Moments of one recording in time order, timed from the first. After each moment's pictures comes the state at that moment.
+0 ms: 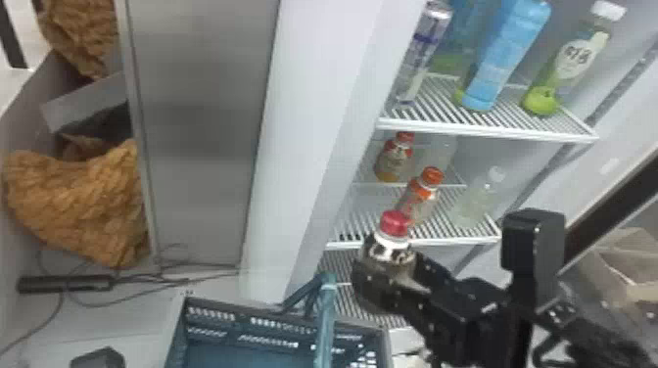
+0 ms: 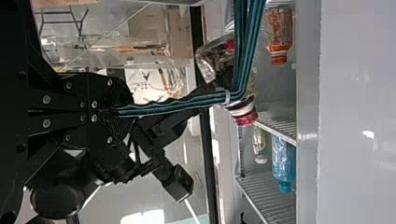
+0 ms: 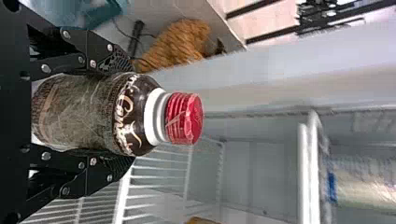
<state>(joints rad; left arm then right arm) 0.53 0.16 -0.17 -2.17 1.52 1.07 -0.26 0.59 -0.18 -0.30 -2.91 -0.37 1.29 0.21</state>
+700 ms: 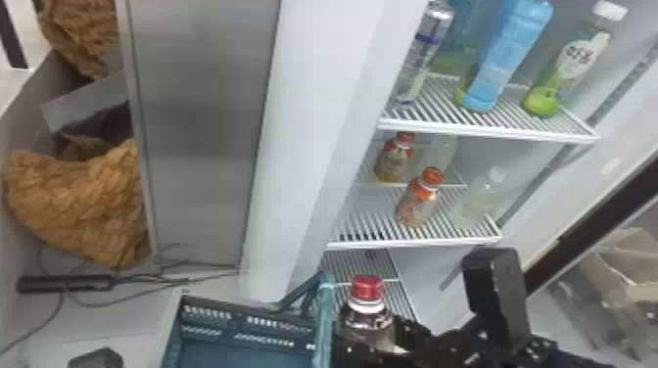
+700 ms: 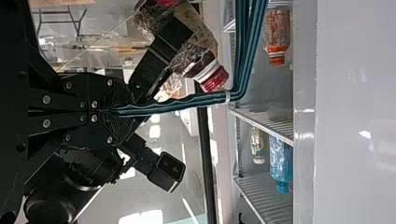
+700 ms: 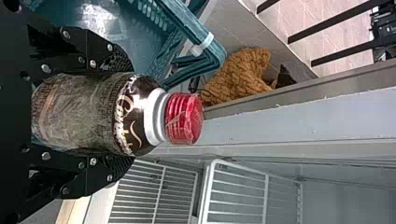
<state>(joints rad) 0.53 0.16 -0.17 -2.17 1.52 1.07 -0.26 0.57 -0.19 -0.32 -2.93 -0.55 1.57 0.14</state>
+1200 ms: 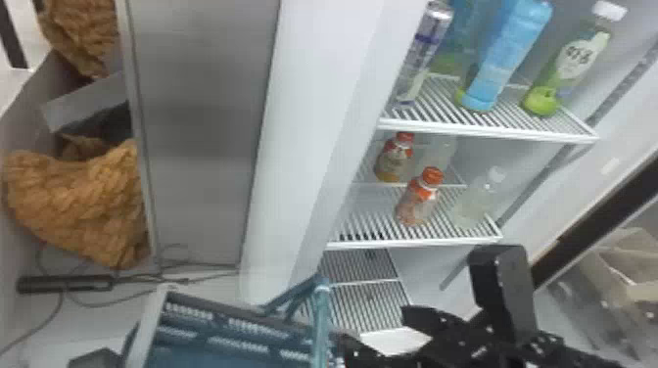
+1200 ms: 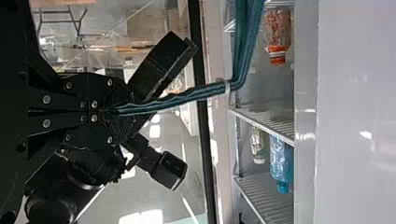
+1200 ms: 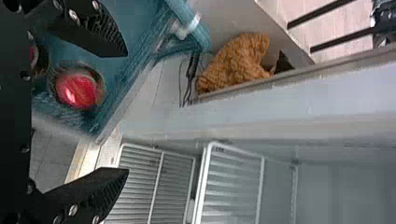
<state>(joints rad) 0.53 0.16 -0.17 -2.17 1.52 1.07 -0.26 0.57 -0.20 -0.31 -2.93 -0.47 1.57 0.14</state>
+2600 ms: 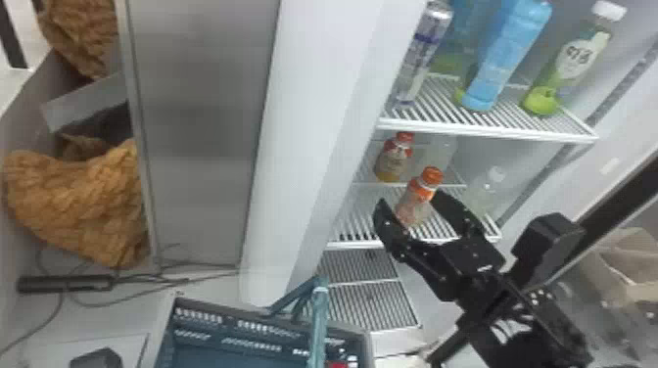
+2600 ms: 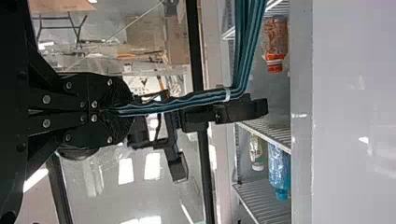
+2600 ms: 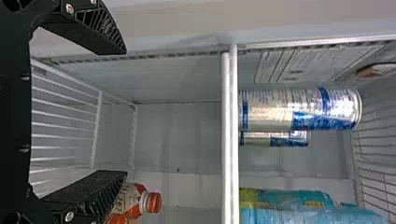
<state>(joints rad) 0.53 0.16 -0.17 -2.15 1.50 1.06 -0.25 0.59 -0.15 -0.27 -2.41 -0.28 0.34 0.25</state>
